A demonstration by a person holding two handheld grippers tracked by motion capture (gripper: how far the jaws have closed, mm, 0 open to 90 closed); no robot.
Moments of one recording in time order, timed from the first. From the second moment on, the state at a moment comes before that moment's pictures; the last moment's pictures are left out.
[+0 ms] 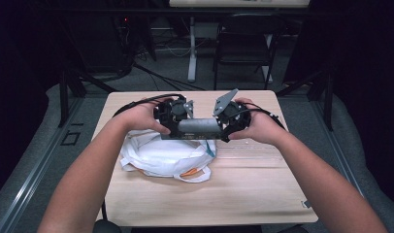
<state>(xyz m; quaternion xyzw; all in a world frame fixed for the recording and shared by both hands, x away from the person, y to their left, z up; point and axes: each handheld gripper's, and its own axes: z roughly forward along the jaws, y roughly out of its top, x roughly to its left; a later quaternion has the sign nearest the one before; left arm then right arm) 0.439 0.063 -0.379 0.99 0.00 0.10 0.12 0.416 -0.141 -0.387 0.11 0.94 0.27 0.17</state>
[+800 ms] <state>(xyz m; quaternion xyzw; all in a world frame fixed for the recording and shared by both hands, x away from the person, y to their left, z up) 0.434 0.045 -0.379 0.99 -0.03 0.10 0.13 0.423 -0.130 -0.399 0.10 0.96 0.24 0.13</state>
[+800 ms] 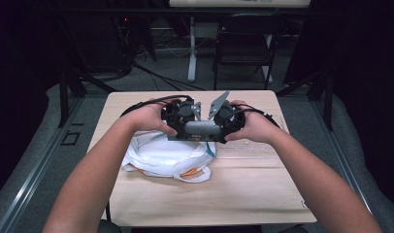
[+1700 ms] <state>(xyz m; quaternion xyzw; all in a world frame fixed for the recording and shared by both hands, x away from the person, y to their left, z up) 0.430 0.041 -0.381 0.98 -0.04 0.12 0.14 0.423 -0.129 -0.408 0.11 0.96 0.24 0.10</state>
